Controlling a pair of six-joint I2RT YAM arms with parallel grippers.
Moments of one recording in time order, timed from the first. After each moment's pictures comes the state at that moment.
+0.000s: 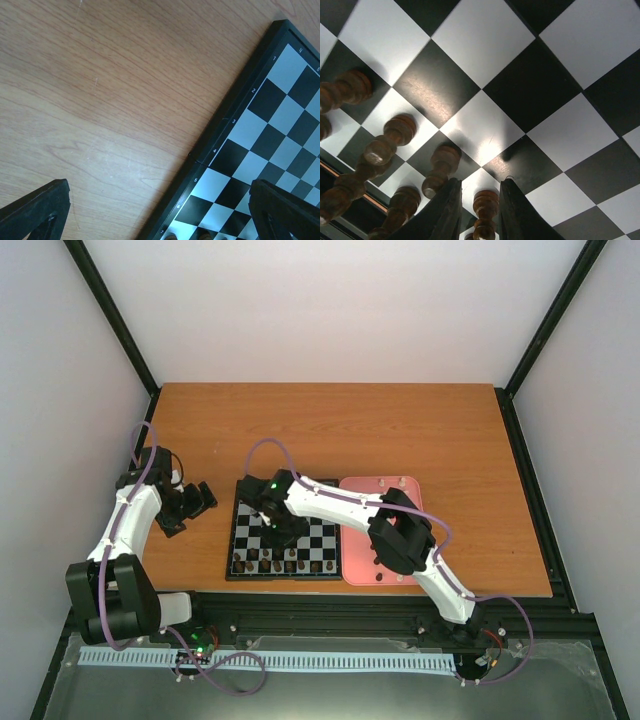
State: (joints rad) left arm 0.18 1.27 0.90 -0.96 0.21 -0.45; right arm 1.10 2.26 1.95 -1.18 -0.10 0.31
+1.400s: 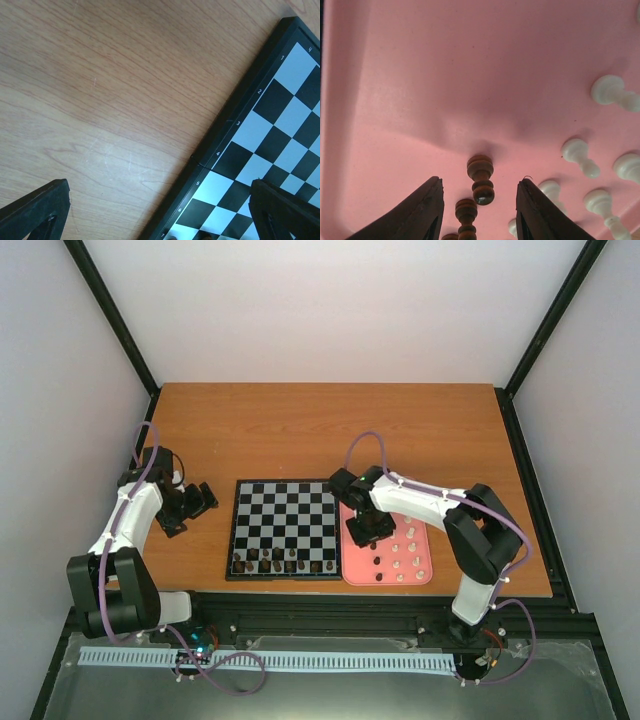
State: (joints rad) left arm 0.18 1.30 0.90 -0.95 0.21 -0.45; right arm 0.80 1.77 1.19 -1.07 0.08 0.42
